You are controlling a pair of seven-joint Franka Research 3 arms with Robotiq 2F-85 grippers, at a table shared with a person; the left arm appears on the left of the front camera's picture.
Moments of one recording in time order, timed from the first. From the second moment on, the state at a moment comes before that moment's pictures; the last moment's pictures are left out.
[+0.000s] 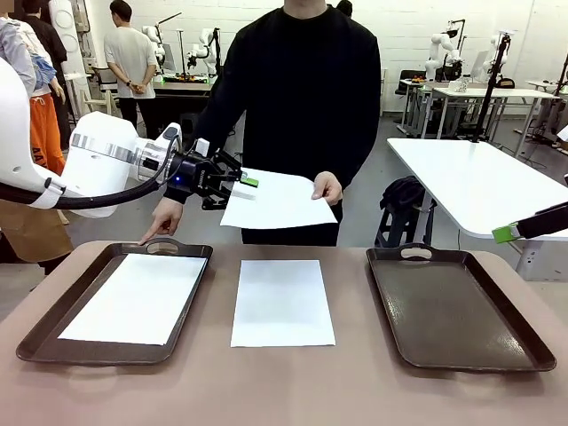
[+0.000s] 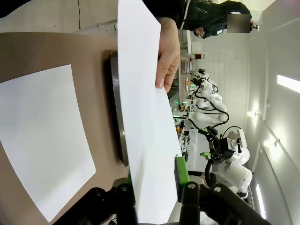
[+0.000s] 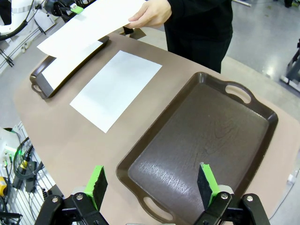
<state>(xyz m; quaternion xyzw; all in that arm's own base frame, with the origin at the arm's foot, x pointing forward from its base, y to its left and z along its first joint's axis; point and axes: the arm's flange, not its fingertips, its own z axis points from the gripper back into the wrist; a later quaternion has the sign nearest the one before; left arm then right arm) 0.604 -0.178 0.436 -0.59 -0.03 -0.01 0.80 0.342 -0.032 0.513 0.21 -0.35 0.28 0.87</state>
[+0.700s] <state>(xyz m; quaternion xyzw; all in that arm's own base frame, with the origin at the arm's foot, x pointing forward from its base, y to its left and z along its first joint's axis) 0.605 -0.173 0.431 -0.60 -0.04 0.00 0.80 0.342 -0.032 0.513 0.21 -0.35 0.28 0.87</state>
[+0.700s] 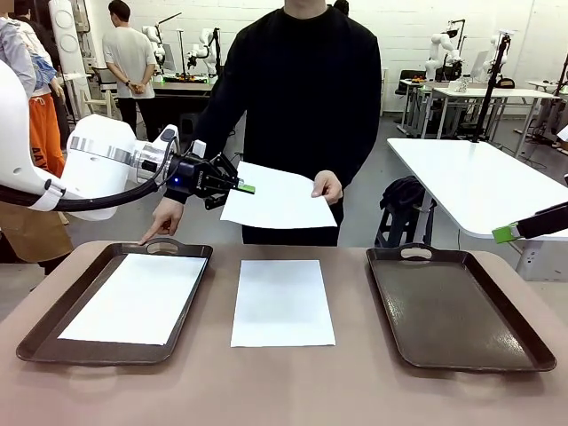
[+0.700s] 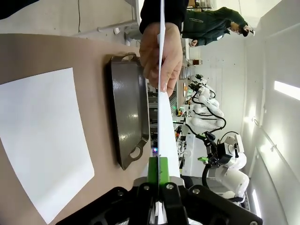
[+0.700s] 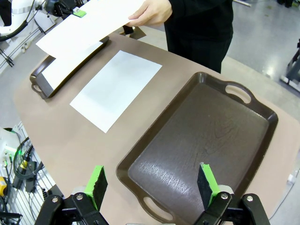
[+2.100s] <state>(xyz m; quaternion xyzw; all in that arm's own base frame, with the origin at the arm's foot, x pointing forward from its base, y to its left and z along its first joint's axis) 0.604 -0.171 0.431 -0.60 -0.04 0.00 0.80 0.342 -0.032 0.513 0.21 -0.35 0.28 0.87</state>
